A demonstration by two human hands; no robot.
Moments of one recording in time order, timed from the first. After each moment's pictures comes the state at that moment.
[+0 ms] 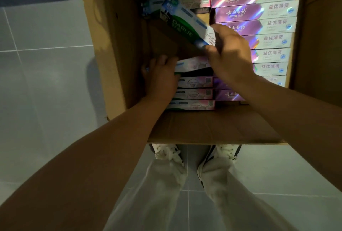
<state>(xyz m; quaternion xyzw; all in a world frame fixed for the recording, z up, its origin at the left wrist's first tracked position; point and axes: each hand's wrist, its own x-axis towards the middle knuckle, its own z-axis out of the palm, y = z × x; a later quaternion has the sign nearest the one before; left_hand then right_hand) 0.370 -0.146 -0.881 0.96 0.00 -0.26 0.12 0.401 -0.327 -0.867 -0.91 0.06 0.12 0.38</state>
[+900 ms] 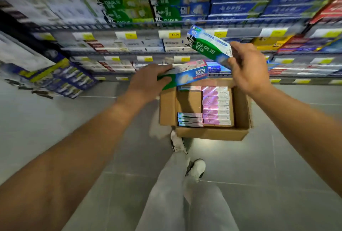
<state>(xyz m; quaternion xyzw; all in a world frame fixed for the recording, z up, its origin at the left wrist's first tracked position) 0.368 -0.037 -0.232 0.95 -0.06 -0.15 0.27 0.378 -0.322 -0.229 -0.95 -0.05 -0.04 0.31</state>
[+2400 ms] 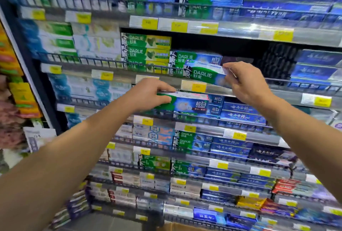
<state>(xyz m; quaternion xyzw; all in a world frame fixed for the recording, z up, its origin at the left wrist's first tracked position) 0.436 0.055 0.219 0.94 -0.20 0.11 0.26 0.476 -0.238 0.243 -0.89 -0.25 -0.37 0.11</state>
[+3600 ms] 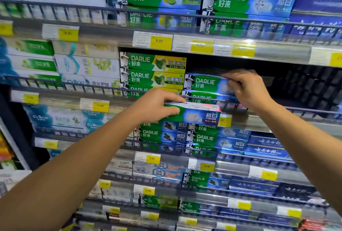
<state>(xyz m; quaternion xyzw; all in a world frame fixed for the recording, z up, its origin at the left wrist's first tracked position) 0.574 0.101 0.232 0.91 -0.26 0.10 0.30 0.633 -0.190 0.252 -0.89 -0.24 -0.35 0.17</state>
